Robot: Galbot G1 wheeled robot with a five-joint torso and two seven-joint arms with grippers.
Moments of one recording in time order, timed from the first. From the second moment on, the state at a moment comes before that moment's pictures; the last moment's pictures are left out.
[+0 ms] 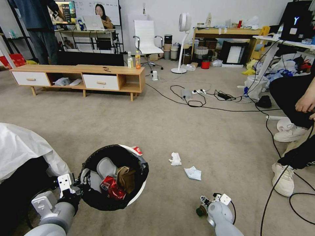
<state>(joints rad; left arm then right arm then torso) 1.52 -1.37 -0.74 -2.29 -0.67 0.56 -0.26 -0.94 1.45 0.49 1.06 0.85 -0.36 0.53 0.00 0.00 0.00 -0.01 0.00</state>
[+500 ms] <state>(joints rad) 1.52 -1.37 -0.74 -2.29 -0.67 0.56 -0.26 -0.96 1.44 0.48 1.08 0.79 -0.36 0.50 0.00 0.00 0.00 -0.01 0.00</state>
